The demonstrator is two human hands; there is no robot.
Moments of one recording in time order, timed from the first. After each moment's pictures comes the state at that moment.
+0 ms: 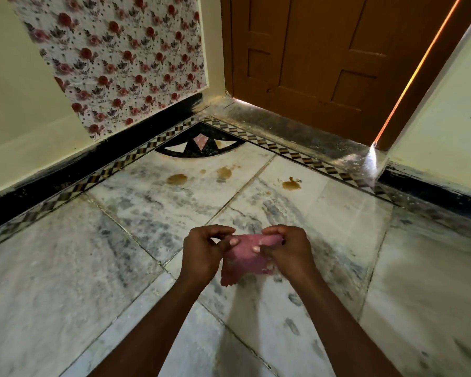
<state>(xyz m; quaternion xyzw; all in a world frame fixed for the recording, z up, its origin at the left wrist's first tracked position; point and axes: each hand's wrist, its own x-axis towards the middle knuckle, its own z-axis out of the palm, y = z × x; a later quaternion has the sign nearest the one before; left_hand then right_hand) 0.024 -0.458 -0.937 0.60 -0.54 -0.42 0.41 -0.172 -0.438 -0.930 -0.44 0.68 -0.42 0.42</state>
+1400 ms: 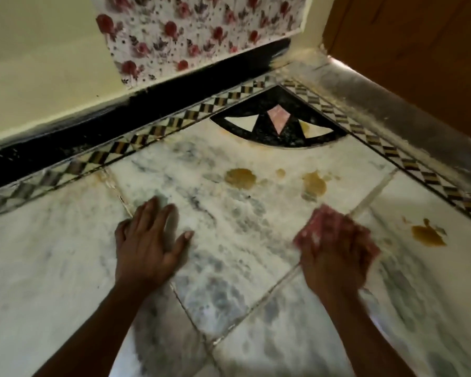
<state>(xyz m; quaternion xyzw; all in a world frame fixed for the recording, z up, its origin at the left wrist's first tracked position) 0.287 -0.631 -1.089 0.77 -0.63 -0.04 0.13 -0.070 -0.662 -1.100 -0.63 0.77 -0.10 0.01</state>
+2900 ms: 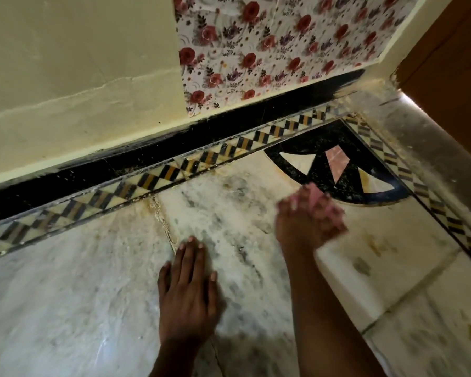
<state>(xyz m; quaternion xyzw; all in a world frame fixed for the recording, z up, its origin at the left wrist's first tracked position) 0.283 -0.635 -1.093 0.81 -0.55 -0.08 0.16 0.117 -0.857 -1.088 -0.58 0.80 -0.07 0.14</state>
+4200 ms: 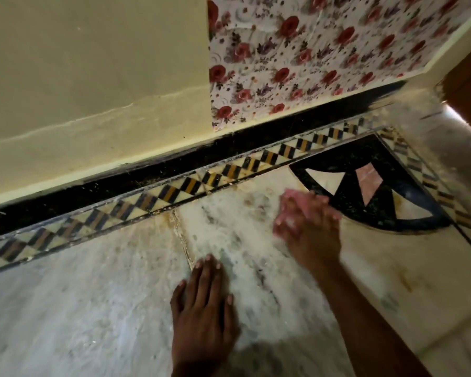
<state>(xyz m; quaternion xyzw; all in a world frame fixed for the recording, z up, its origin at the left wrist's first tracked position) 0.290 -0.642 -1.084 0.82 -0.55 -0.05 0.16 0.120 -0.889 -1.079 -0.80 0.59 0.04 0.12</state>
